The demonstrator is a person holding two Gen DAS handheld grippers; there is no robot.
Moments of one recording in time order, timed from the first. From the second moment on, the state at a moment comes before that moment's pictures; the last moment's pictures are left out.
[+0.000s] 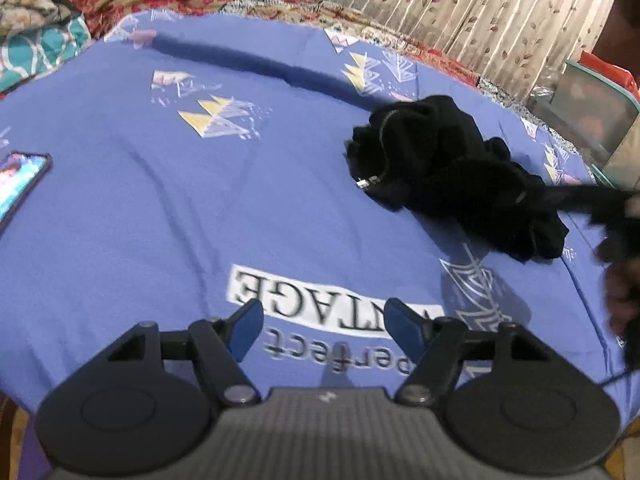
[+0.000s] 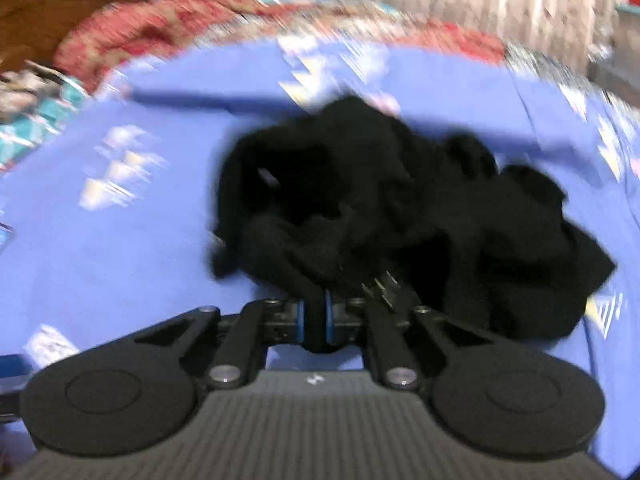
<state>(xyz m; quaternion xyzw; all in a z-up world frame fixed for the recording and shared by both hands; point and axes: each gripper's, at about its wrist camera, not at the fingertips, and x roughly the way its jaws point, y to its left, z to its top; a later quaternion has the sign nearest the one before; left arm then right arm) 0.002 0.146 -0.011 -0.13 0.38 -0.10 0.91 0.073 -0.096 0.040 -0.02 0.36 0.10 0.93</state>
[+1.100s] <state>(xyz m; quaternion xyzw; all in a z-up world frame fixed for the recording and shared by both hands) 0.077 0.064 0.017 -0.15 0.42 -0.22 0.87 0.060 -0.141 0.029 0.01 0.34 0.01 0.94</state>
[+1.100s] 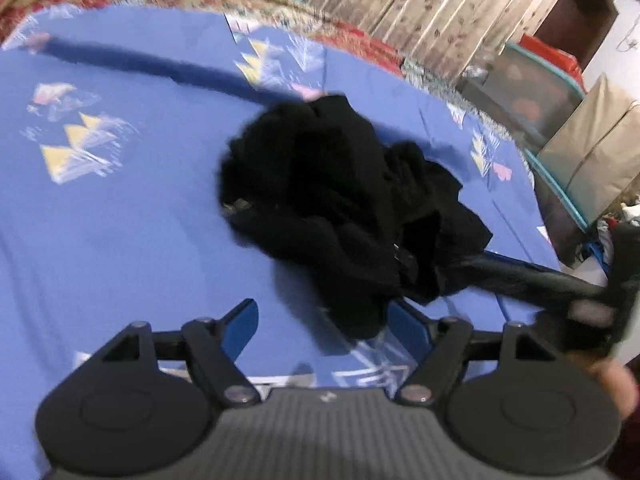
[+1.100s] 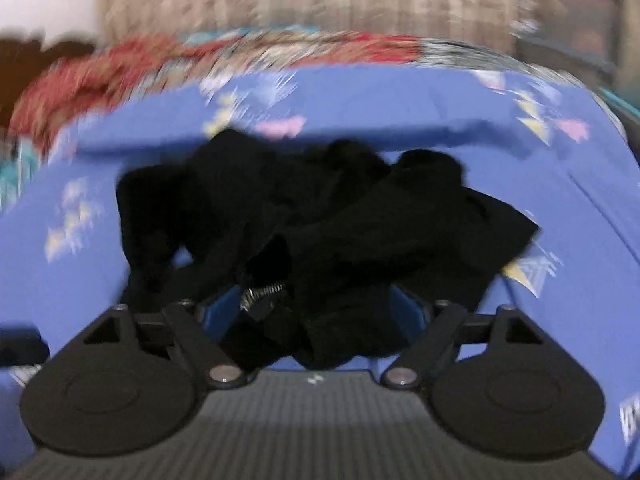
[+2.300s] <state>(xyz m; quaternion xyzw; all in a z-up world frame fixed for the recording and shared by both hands) 0.053 0.186 0.084 -0.28 0.39 -0.14 0.87 0.053 -0.335 0.029 0.31 0.32 -0.12 0.89</state>
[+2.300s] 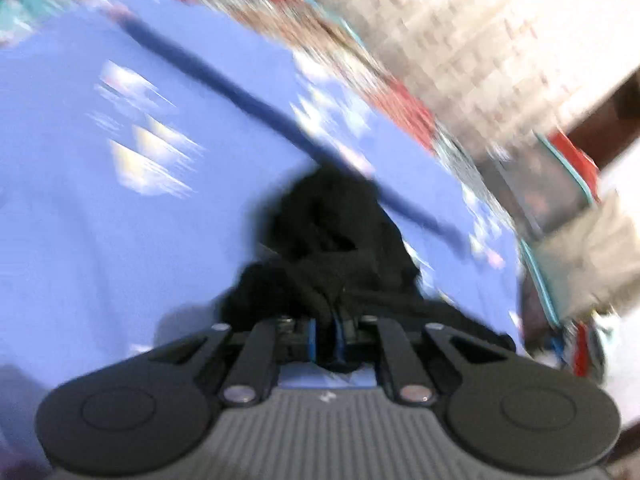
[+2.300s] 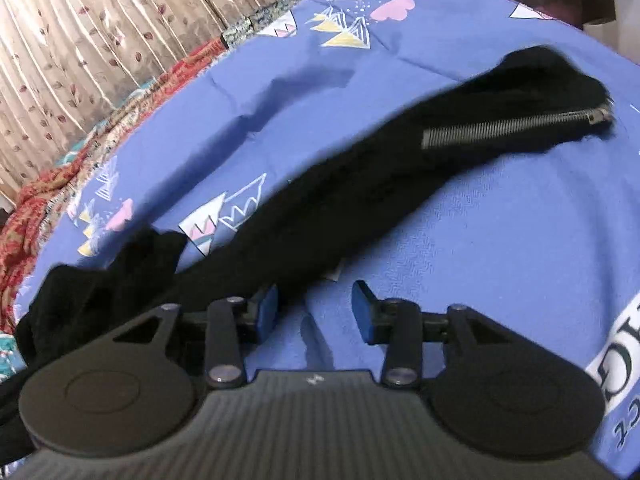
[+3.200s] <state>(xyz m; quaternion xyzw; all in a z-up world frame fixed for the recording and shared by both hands) 0.039 0.249 -0.012 -0.32 0.46 0.03 0.83 0.056 -0.427 0.023 0.40 0.26 -0.23 0.85</state>
